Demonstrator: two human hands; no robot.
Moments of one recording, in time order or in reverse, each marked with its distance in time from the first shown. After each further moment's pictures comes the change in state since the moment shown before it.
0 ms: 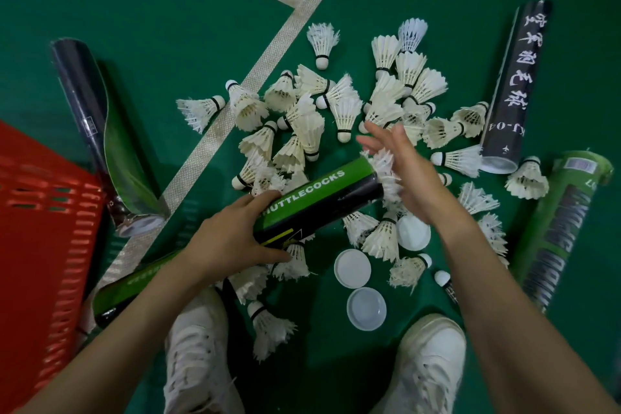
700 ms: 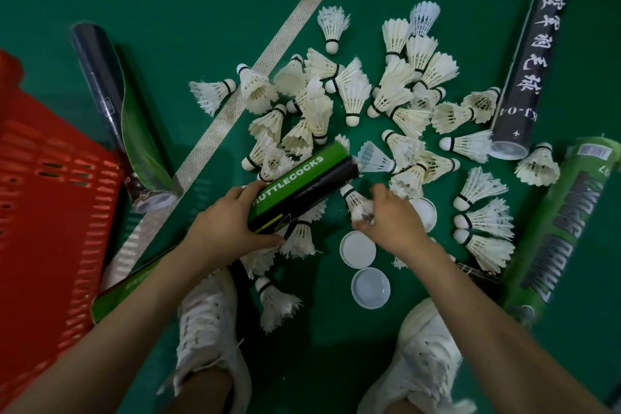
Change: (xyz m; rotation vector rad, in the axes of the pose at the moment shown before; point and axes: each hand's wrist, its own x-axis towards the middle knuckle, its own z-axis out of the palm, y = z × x) left_hand -0.019 -0.017 0.018 0.029 0.038 -0.121; right_hand -0.023 0.091 0.032 -1.074 0.027 0.007
